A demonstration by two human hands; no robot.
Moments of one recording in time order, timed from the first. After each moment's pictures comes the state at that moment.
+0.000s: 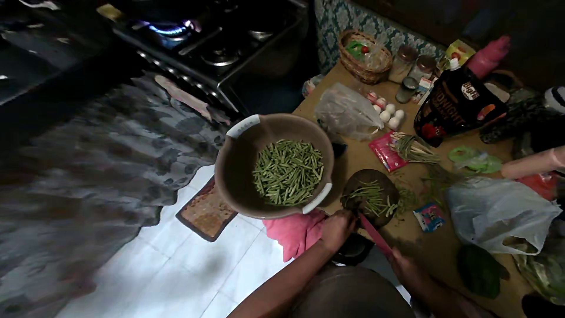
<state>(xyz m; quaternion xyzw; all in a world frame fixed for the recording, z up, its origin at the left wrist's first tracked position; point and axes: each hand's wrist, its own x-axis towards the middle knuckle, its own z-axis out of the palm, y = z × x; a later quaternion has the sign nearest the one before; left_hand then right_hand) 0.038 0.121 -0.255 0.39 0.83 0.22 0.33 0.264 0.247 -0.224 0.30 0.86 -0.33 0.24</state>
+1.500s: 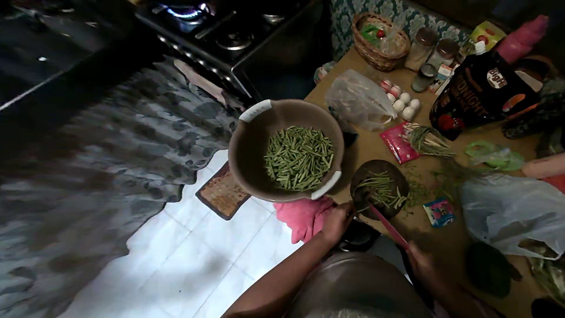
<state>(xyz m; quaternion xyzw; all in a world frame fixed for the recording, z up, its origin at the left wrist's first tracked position) 0.040 0.094 -0.266 0.36 0.82 0.27 0.36 0.276 0.252 -0.198 0.30 0.89 -0.28 0.21</state>
